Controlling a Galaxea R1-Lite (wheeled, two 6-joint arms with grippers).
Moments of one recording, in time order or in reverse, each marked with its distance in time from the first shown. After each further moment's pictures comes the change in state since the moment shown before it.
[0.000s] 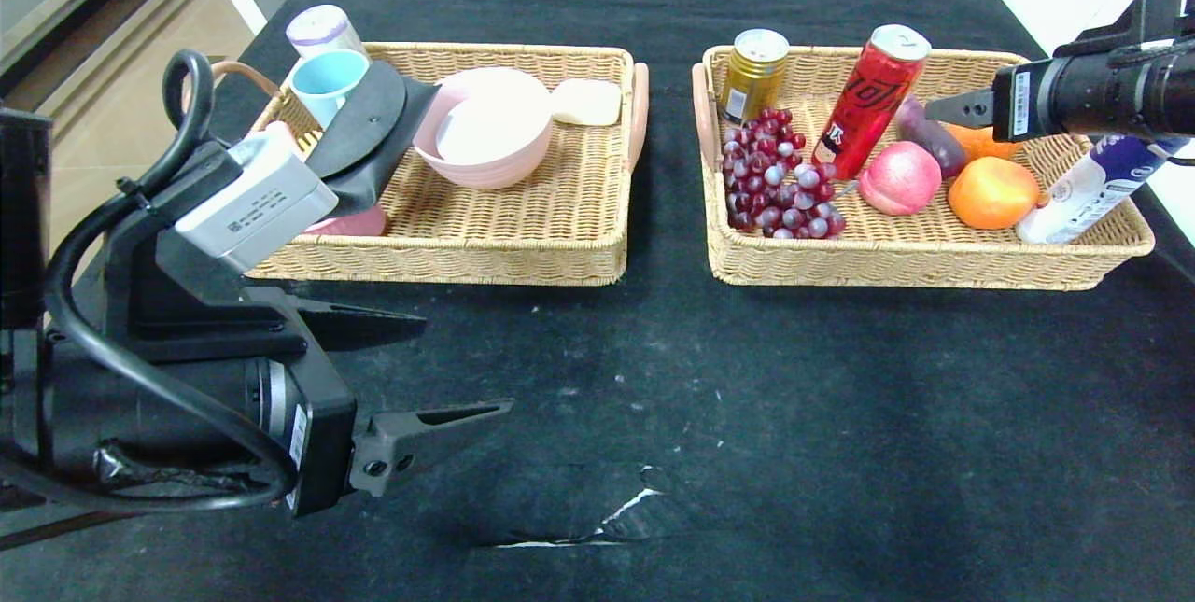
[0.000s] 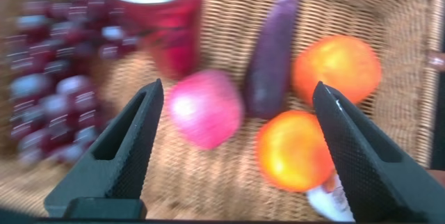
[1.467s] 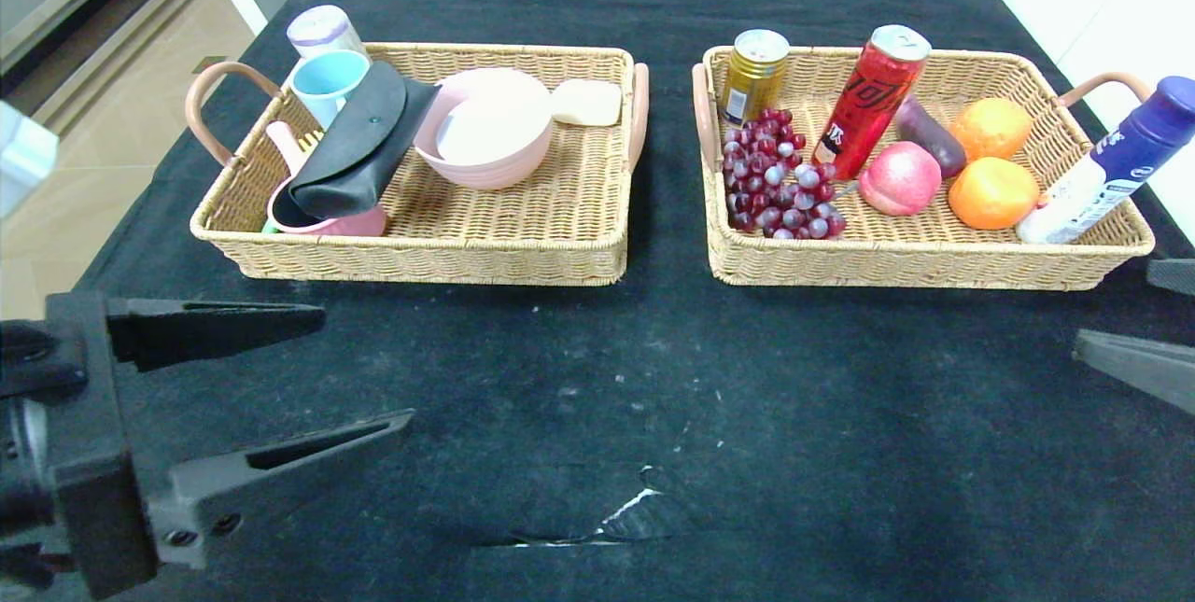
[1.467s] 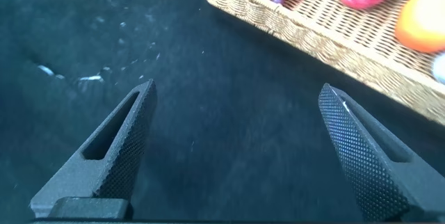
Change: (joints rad) left arm 0.013 -0.227 0.071 0.010 0.006 -0.011; right arm 0.182 -0.730 0.777 -0.003 0.183 0.003
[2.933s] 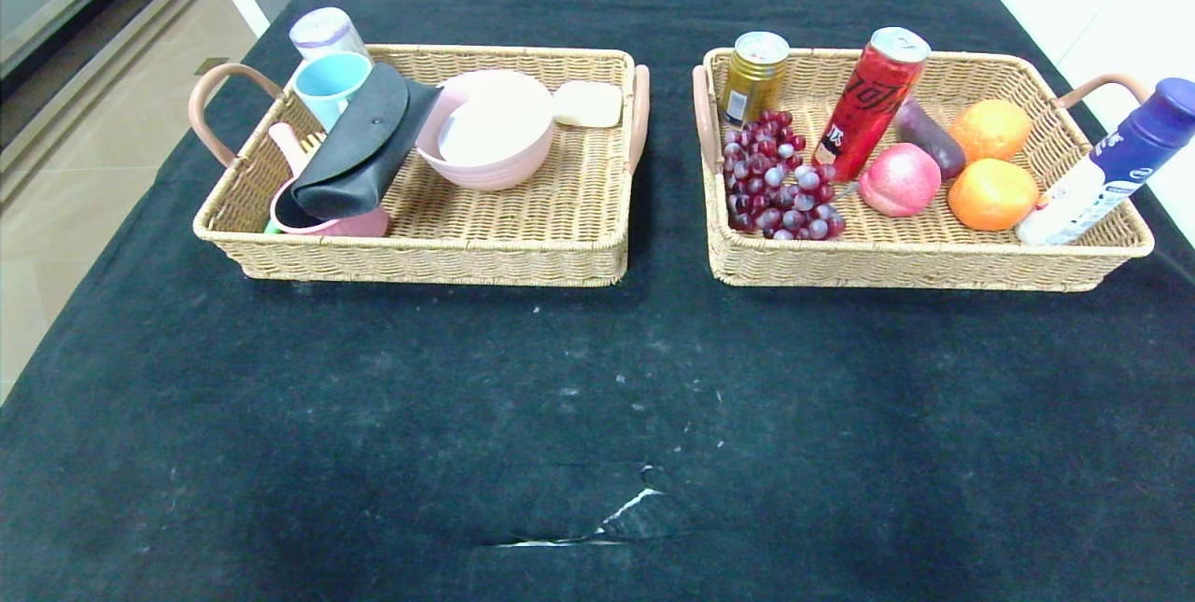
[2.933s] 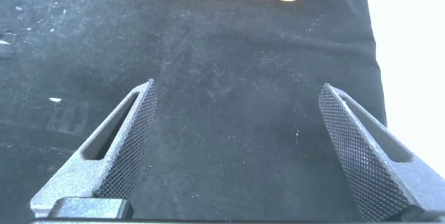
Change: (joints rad) left arm 0.438 -0.755 0.062 0.400 0.242 -0.073; right arm -0.305 -0.823 0.309 0.299 -0.153 0.036
